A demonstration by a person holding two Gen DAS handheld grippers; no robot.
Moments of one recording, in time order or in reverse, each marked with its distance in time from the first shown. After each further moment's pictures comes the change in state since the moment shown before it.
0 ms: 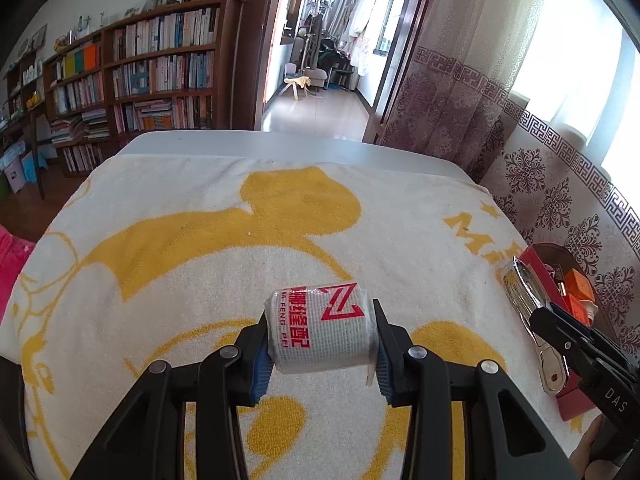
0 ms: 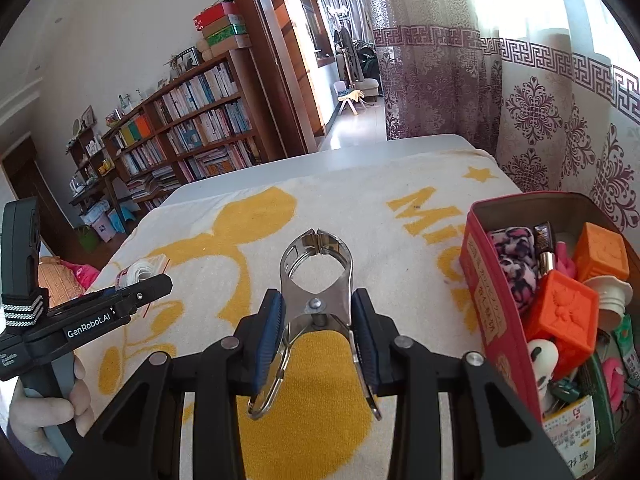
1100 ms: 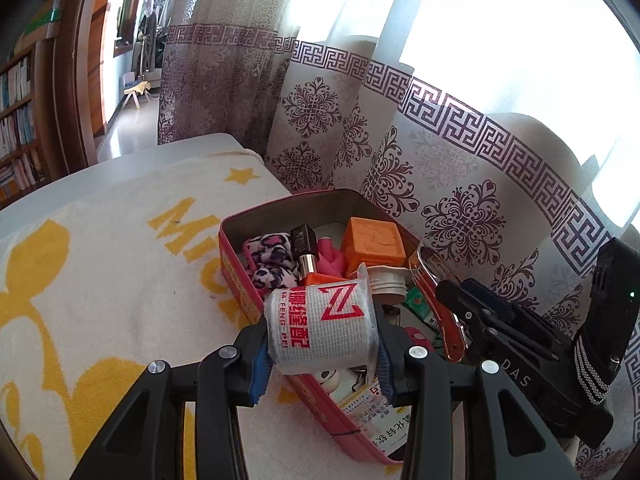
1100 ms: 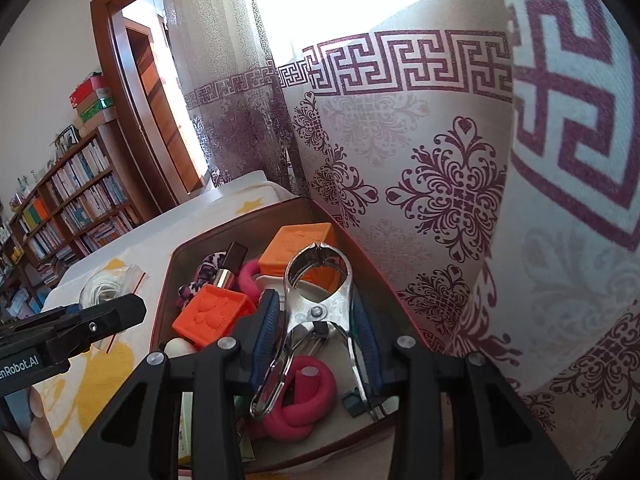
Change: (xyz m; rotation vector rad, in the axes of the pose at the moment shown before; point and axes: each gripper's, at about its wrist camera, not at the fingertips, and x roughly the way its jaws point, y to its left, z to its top) left arm 0.021 -0.269 -0.007 0.336 0.127 -0.414; right arm -0.107 -0.176 -0.022 0.243 -0.151 -0.368
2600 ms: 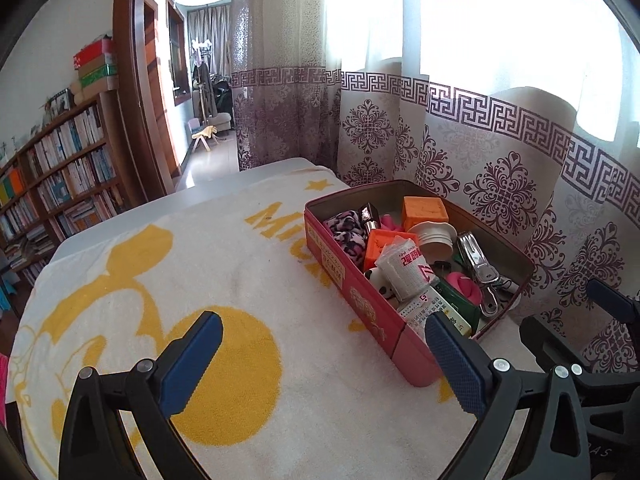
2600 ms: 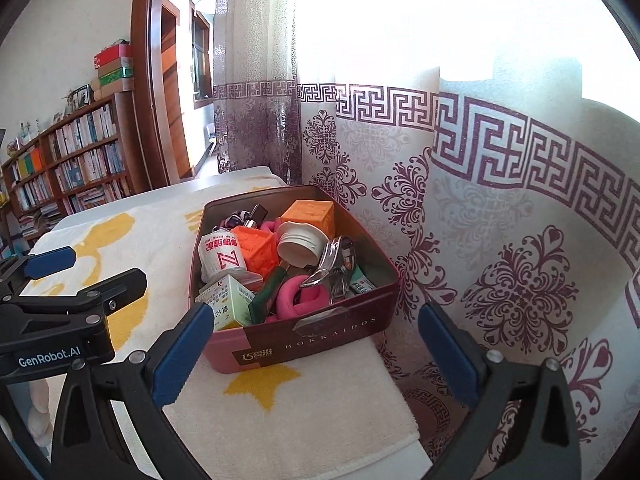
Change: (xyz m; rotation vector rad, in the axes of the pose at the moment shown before) left arm -0.075 -0.016 -0.075 0.071 -0.148 0.348; right arm -0.092 0.034 -0.056 -0.184 -0.053 -0.104
